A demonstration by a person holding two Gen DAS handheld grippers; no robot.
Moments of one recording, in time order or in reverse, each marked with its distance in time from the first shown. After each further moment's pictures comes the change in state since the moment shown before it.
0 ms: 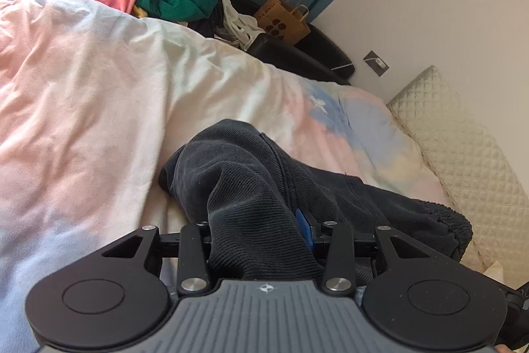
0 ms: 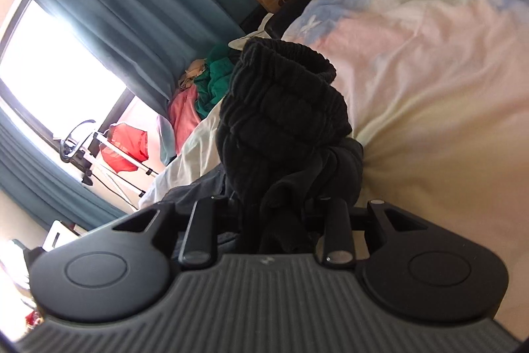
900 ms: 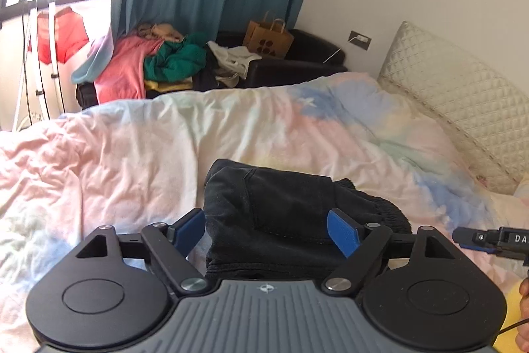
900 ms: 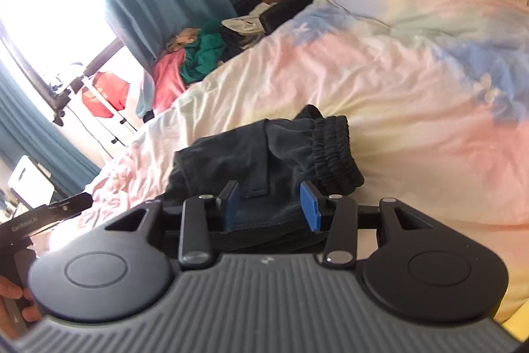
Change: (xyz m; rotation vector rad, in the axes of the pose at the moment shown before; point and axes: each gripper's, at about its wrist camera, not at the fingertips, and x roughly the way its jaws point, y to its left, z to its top) left arm -0.234 -0.128 -0.051 0.383 -0.088 0.195; right arm -0.194 0.095 -0.033 -0.261 0.048 -0.153
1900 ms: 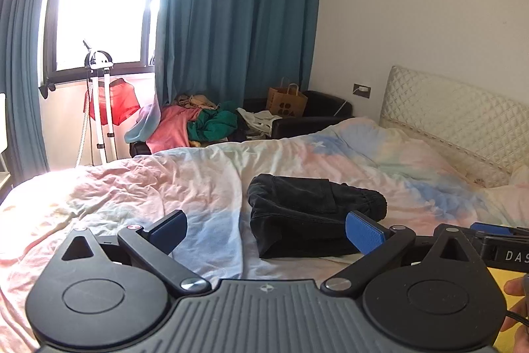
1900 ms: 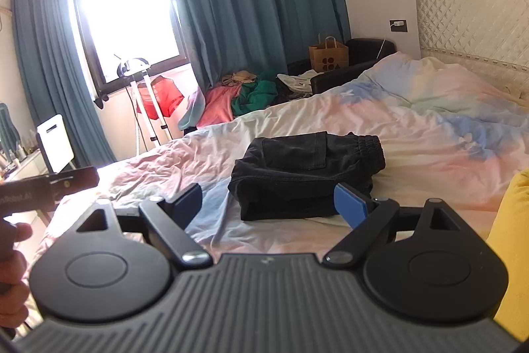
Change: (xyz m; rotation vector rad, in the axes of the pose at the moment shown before) left arm -0.272 -0.043 -0.161 0.052 -0.267 0.146; right arm -0.173 0.104 -0.177 -0.273 -0.251 0.007
